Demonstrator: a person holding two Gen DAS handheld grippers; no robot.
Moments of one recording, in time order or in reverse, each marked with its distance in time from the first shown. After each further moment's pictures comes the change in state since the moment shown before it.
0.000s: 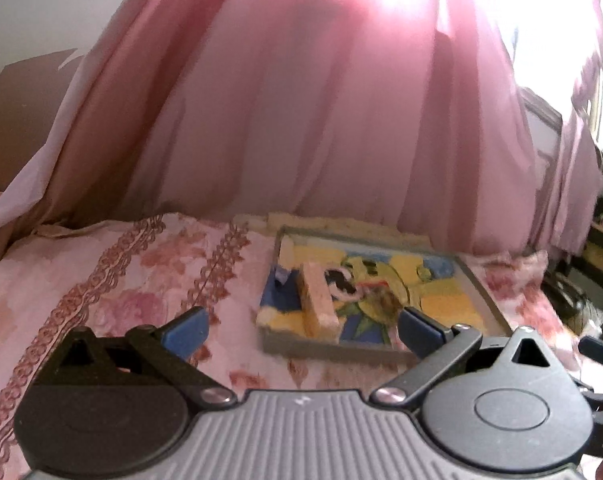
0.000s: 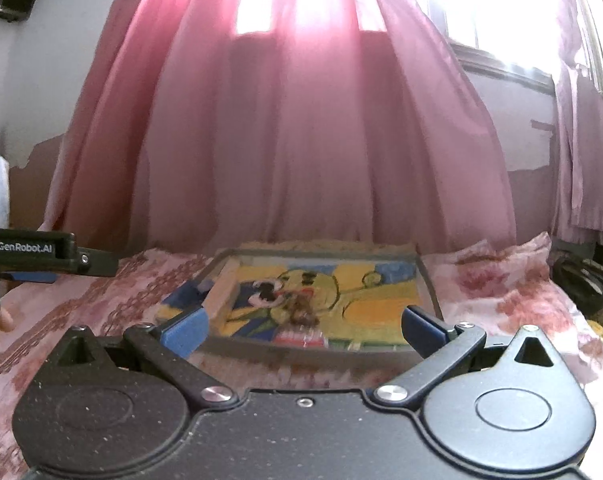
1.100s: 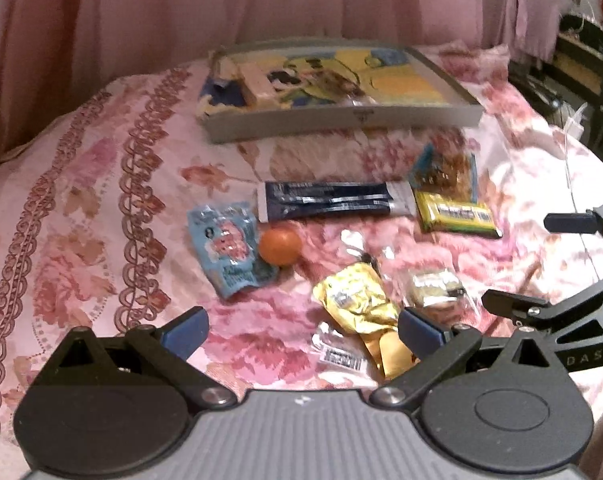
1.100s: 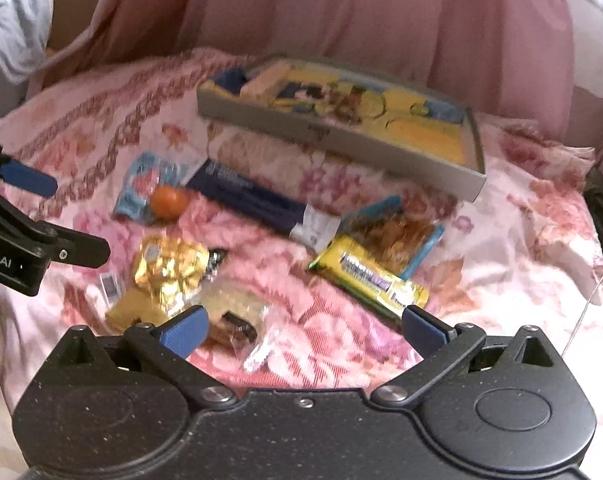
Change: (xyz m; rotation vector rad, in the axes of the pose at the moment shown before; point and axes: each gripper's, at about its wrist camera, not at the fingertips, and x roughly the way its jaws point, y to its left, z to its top) left arm -0.010 -0.036 -0.092 0.258 0.476 -0.036; right arm -0.003 0.008 -0.070 -0.248 0.512 0.077
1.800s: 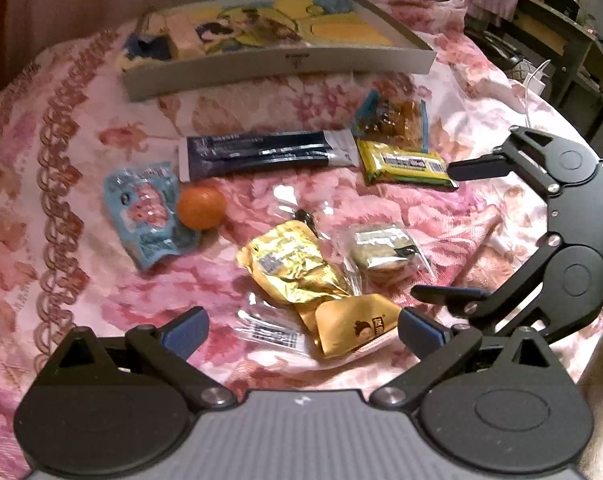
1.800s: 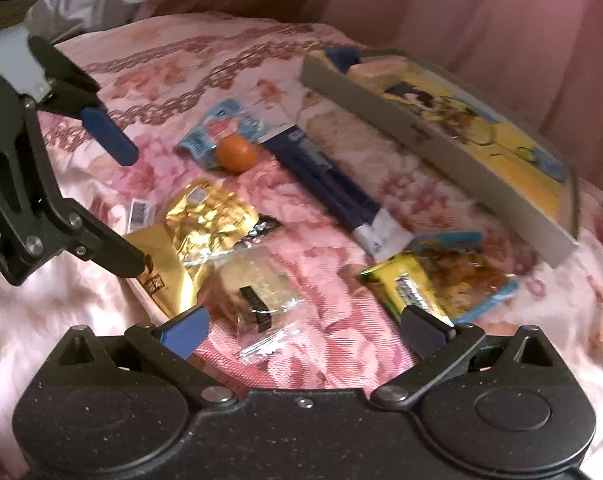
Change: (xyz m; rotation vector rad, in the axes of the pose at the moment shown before) left arm 0.030 -0.020 -0.002 0.047 0.136 -0.162; right arm 0.039 -0.004 -0.008 -0.346 -0.010 0.234
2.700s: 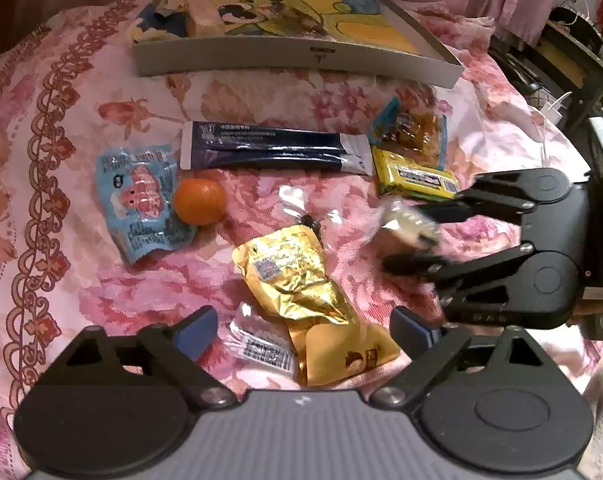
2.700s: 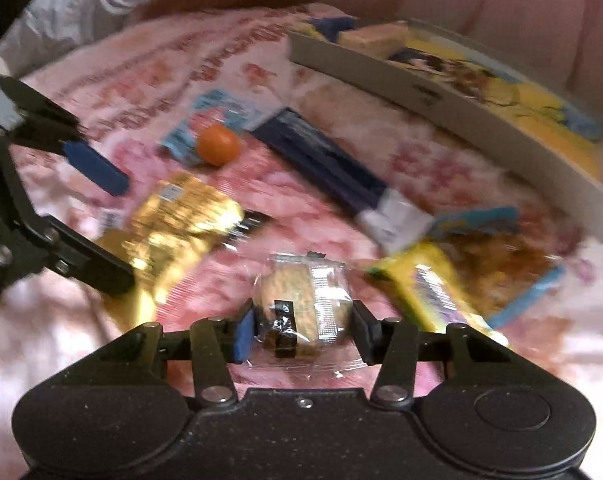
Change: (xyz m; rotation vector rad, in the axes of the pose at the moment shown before) left arm 0.015 0.010 0.008 -0.112 -0.008 -0.022; right arm 0.037 -0.028 0.001 0.091 0.037 0.073
